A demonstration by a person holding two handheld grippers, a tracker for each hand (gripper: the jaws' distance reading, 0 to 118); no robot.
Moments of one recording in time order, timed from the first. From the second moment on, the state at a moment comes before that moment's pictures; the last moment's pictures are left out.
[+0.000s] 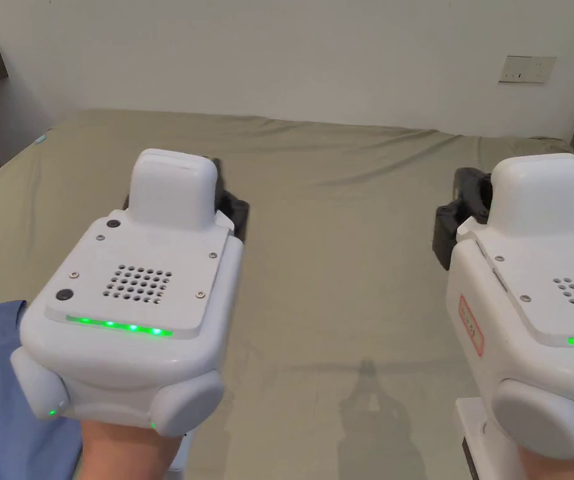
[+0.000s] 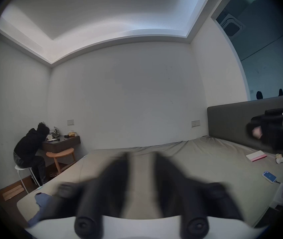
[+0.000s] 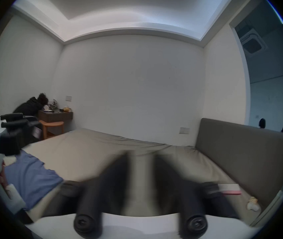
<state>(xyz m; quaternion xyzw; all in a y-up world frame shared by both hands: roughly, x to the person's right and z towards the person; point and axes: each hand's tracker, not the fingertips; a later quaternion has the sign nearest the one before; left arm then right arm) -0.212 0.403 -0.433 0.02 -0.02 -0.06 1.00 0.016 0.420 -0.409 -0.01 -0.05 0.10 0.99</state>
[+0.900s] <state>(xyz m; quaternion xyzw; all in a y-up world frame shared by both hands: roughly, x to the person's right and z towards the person) -0.282 0.416 -0.402 0.01 0.07 -0.07 1.00 -0.048 0.411 -0.423 -0.02 0.10 0.07 0.99</state>
